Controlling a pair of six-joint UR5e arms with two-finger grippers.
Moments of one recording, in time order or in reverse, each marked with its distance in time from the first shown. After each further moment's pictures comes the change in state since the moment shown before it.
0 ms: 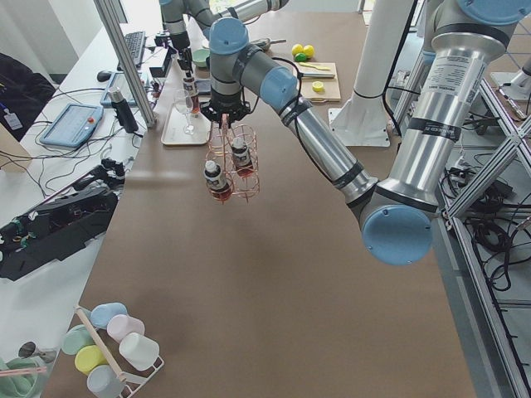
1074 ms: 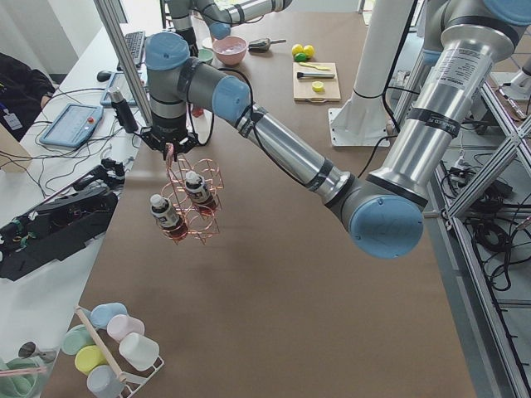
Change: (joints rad) left arm -0.132 -0.152 0.329 -0.011 0.130 0.315; right arm -0.008 -0.080 0.213 -0.143 0.011 -0.029
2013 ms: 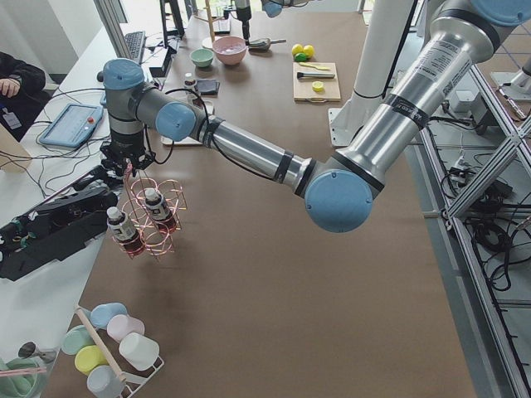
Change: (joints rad) left arm 0.092 -0.175 0.398 -0.318 0.161 -0.009; right arm 0.102 -0.946 0.915 -0.136 -0.059 -0.217
